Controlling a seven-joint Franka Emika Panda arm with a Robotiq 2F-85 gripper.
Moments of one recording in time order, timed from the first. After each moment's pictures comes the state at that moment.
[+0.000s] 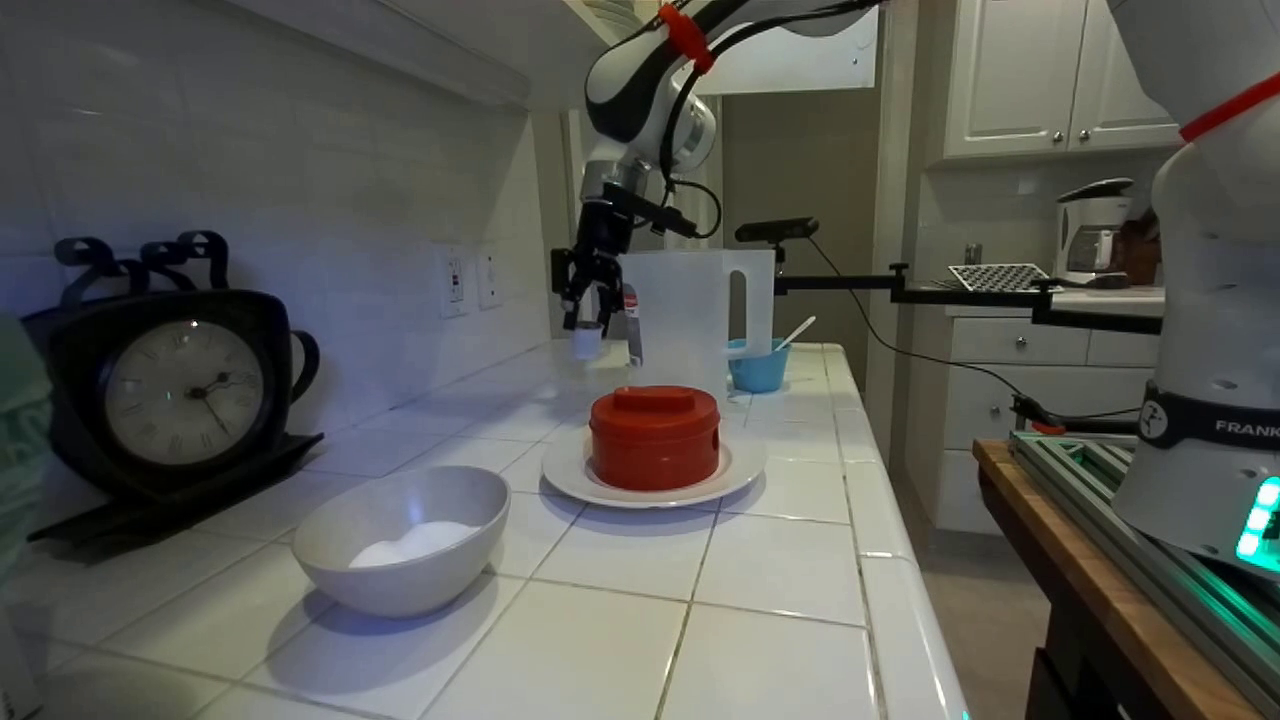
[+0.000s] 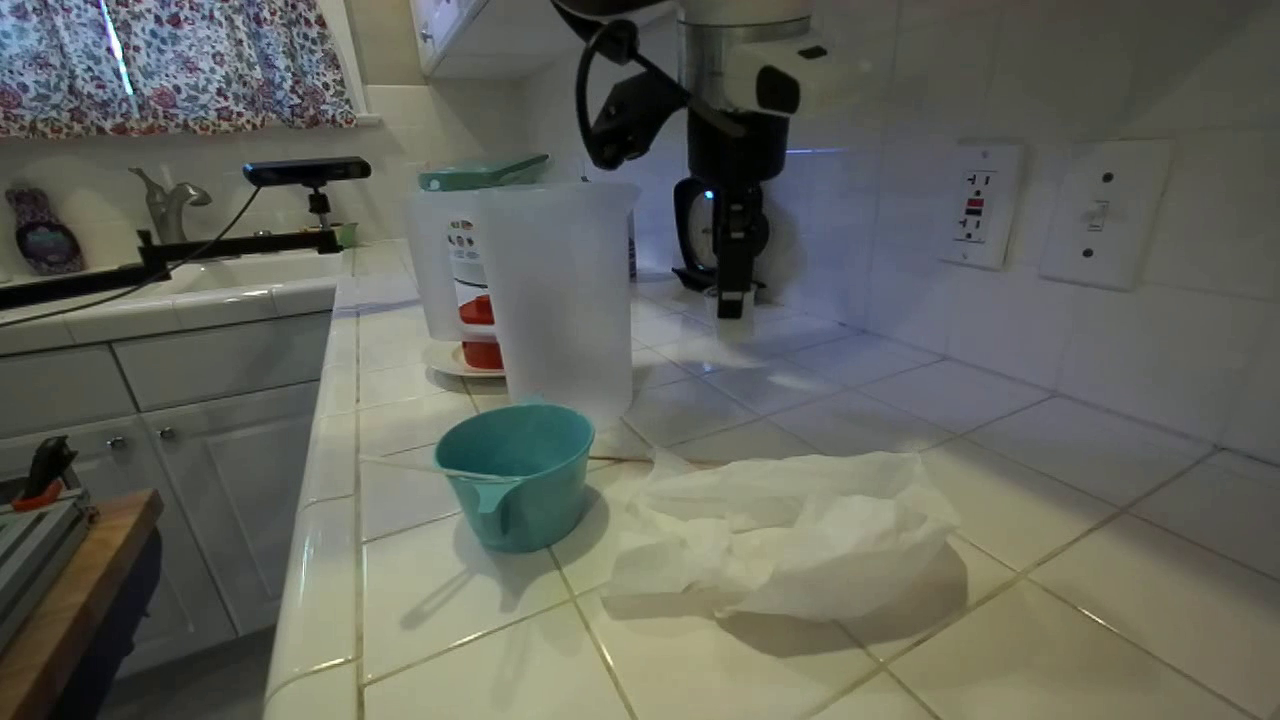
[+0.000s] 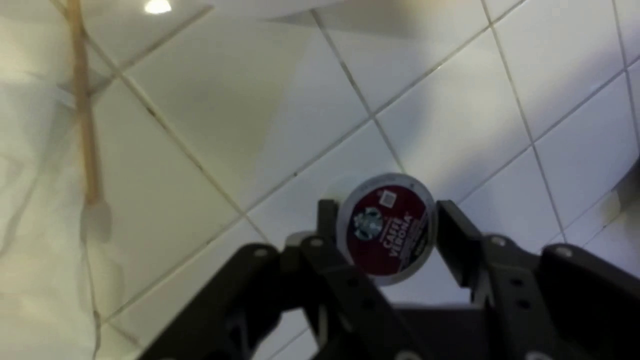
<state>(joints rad) -0.17 0.42 -0.07 -1.75 0.42 2.25 0.13</state>
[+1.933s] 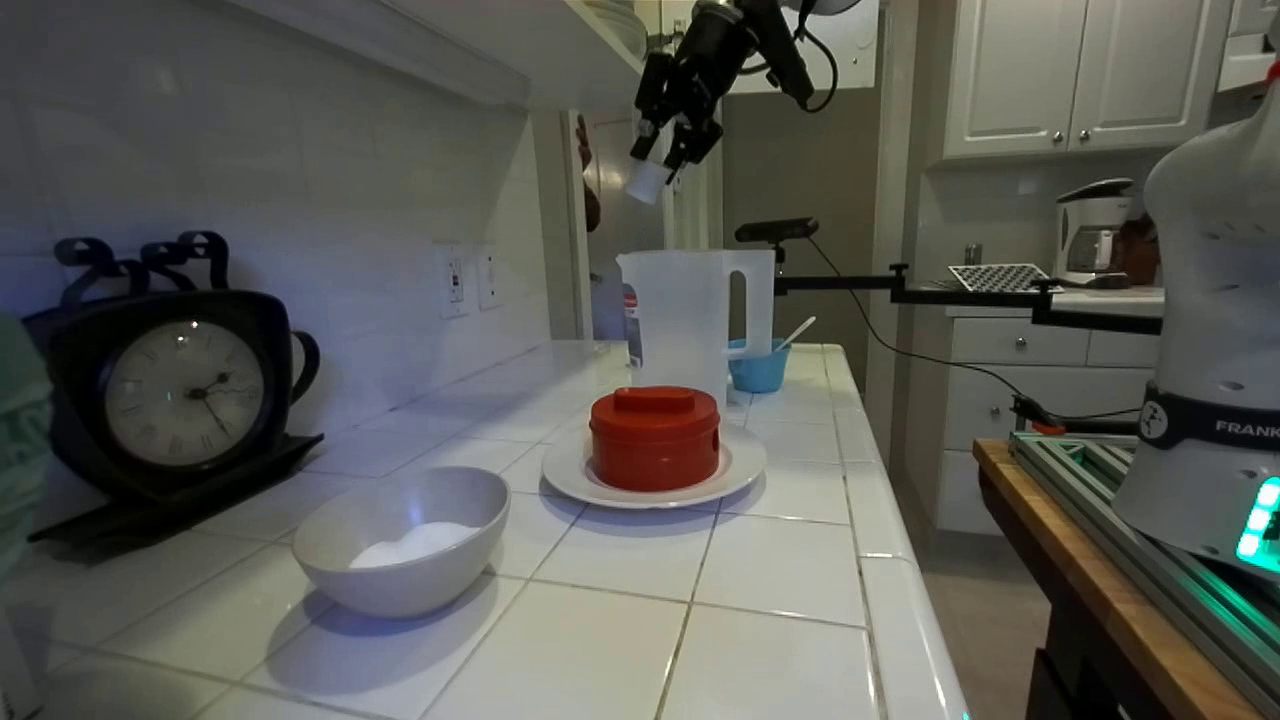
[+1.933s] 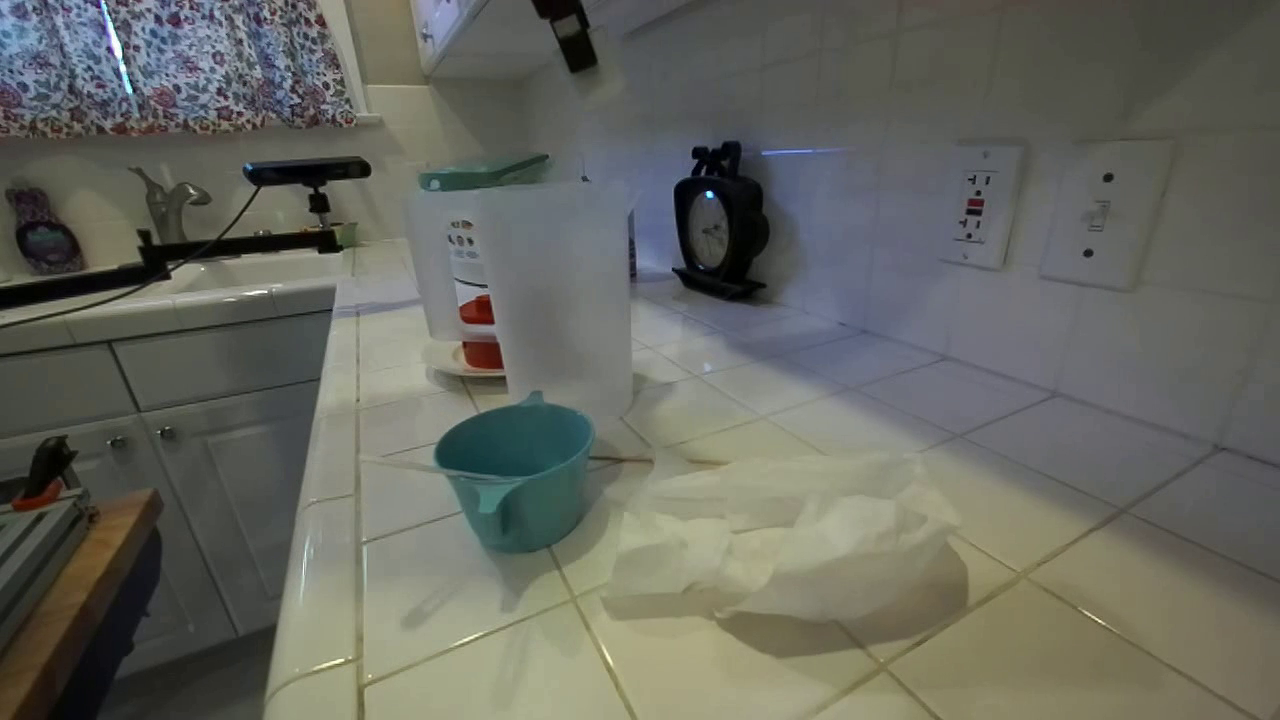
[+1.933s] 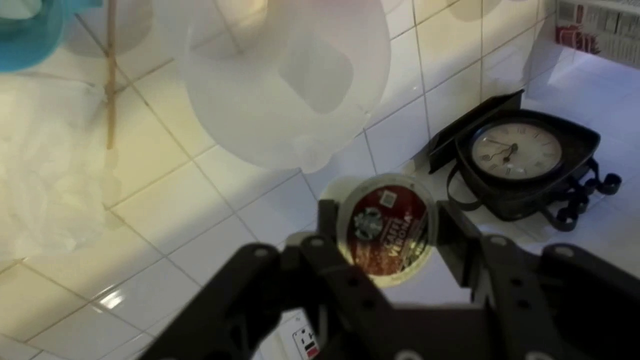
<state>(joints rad) -0.09 -0.29 -0.11 -2.24 0.46 2.35 -0.01</state>
